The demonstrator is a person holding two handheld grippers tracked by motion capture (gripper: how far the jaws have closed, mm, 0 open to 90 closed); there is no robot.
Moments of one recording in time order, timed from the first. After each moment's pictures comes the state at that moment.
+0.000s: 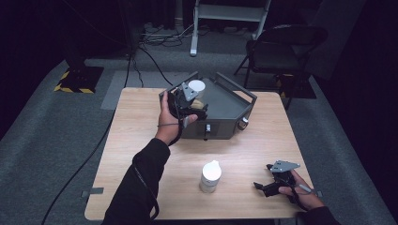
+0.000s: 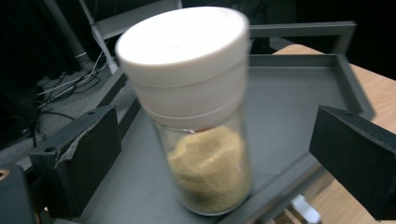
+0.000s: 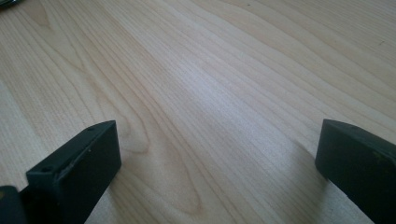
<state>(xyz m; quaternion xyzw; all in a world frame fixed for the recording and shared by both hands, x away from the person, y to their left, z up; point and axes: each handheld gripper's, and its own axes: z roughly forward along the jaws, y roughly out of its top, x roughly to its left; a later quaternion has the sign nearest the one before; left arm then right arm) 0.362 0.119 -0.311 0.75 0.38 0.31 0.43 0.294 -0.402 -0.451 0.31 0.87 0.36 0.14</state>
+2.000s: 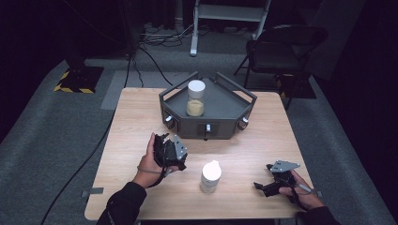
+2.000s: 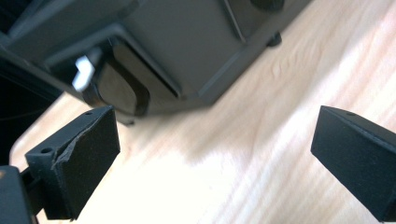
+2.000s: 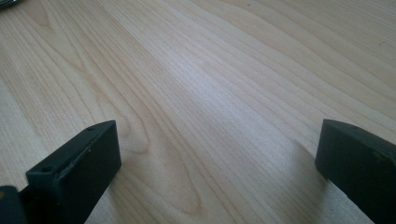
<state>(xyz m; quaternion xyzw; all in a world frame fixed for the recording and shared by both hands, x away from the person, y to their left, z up) 0.273 0.140 -0.410 0.84 0.30 0.36 0.28 0.294 -0.402 -0.451 0.31 0.87 0.36 0.14</state>
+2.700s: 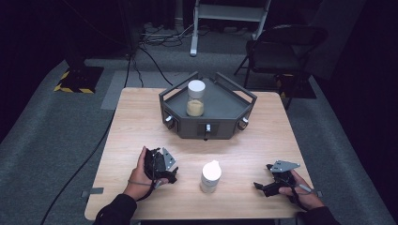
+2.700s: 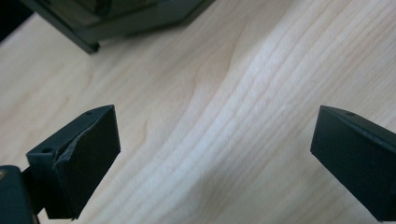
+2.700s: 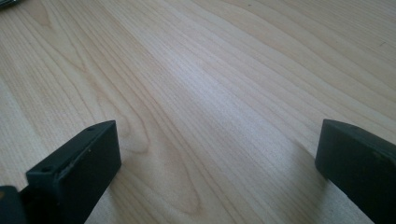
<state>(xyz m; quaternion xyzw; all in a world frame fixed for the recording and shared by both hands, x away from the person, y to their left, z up) 0.263 0.172 -0.437 0.85 0.35 0.29 0.27 0.295 -0.402 -0.451 0.31 0.87 0.36 0.14</state>
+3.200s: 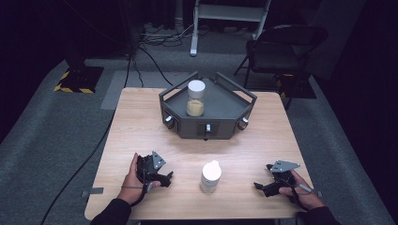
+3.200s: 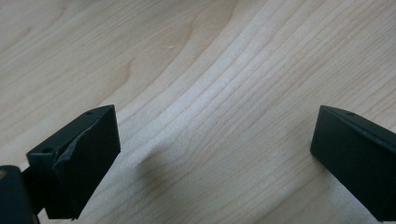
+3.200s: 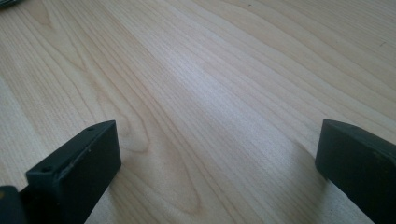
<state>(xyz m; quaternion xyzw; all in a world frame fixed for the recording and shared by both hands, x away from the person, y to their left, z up) 0.268 0.210 -0.447 0.83 0.41 0.22 0.31 0.295 -0.403 -0.451 0.31 0.87 0.36 0.14</state>
